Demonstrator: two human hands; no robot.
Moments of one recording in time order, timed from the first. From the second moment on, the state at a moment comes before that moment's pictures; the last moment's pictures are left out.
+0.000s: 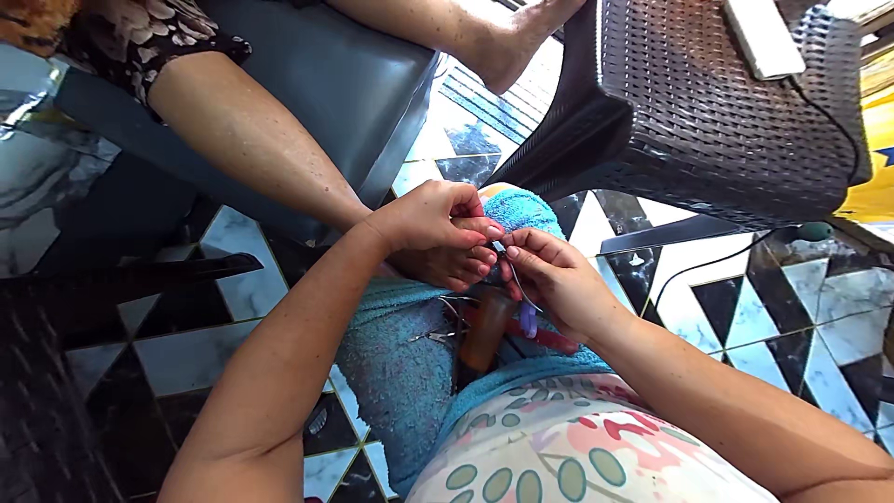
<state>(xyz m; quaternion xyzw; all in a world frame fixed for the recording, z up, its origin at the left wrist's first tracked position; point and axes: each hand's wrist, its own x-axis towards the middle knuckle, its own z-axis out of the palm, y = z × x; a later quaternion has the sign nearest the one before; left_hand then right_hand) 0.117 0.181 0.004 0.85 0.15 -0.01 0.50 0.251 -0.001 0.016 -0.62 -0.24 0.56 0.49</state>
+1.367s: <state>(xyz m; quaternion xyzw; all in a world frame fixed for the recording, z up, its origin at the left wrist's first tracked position) 0.118 0.199 -0.015 0.85 0.12 -0.01 0.51 0.244 -0.002 0.000 -0.58 -0.24 0.55 0.55</state>
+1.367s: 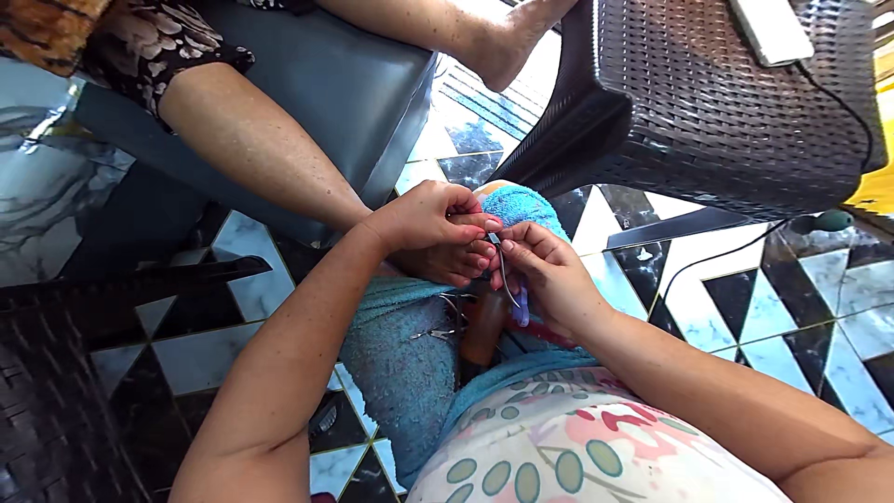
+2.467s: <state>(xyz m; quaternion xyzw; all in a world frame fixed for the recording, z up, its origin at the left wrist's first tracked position) 0.110 0.185 -0.008 0.78 0.25 -0.01 0.57 0.256 0.111 0.021 -0.55 -0.50 0.46 0.48</state>
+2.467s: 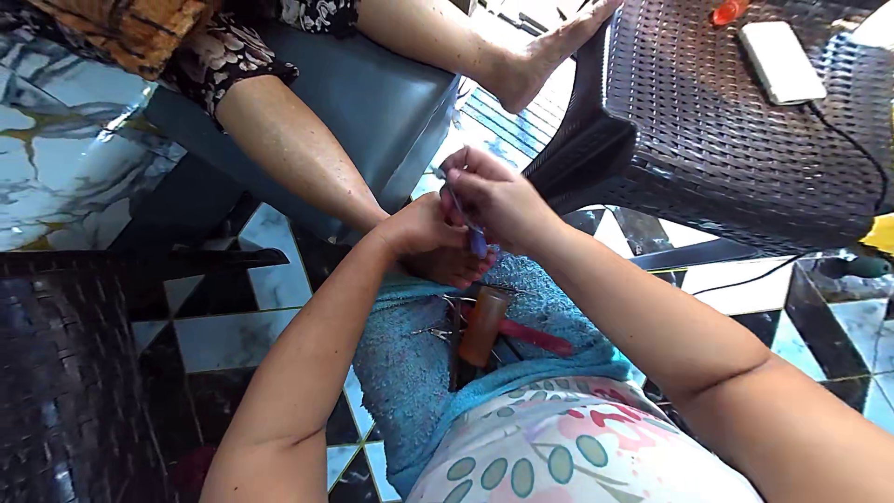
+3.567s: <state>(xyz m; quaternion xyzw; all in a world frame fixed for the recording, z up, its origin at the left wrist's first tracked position) 0.112 0.165 0.005 0.78 0.29 -0.04 0.56 0.365 0.052 0.064 -0.57 -0.68 0.45 0.12</state>
